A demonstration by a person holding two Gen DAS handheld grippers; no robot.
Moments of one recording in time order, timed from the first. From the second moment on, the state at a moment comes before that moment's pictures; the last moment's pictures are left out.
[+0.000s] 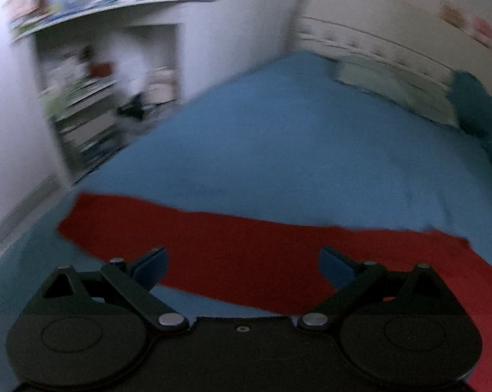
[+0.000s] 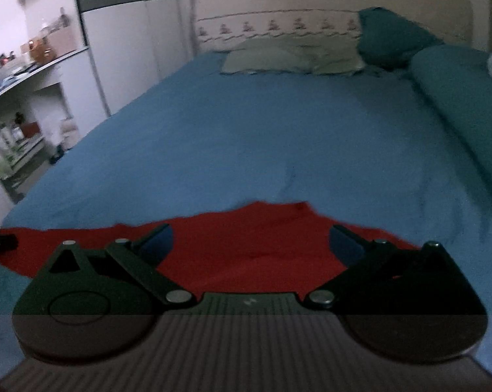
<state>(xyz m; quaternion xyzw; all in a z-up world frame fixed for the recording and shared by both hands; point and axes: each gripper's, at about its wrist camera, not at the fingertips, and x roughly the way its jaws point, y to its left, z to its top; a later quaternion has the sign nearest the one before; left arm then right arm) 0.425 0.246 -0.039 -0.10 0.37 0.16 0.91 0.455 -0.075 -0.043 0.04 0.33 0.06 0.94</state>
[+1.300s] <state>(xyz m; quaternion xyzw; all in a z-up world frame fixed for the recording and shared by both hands) 0.490 0.280 -0.041 -0.10 0.27 0.20 0.94 0.458 -0.049 -0.099 0.07 0.34 0.00 0.94</state>
